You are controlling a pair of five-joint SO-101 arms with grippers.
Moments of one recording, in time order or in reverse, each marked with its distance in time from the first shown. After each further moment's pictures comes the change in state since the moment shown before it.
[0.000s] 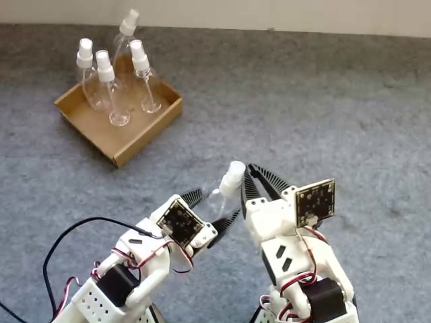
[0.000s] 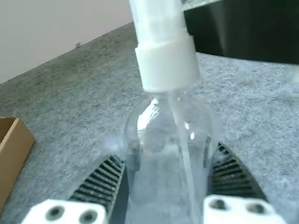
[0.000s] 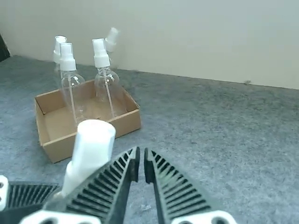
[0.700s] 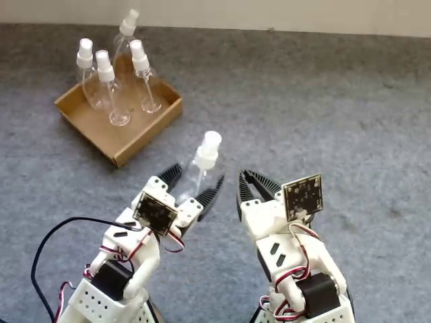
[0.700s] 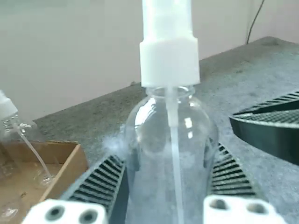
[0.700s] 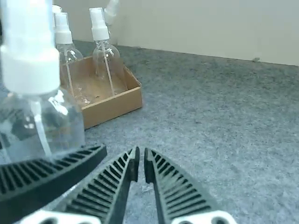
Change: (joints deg) left arm -11.8 0.0 0.0 -12.5 -0.2; right arm -0.7 0.4 4.5 0.0 0.0
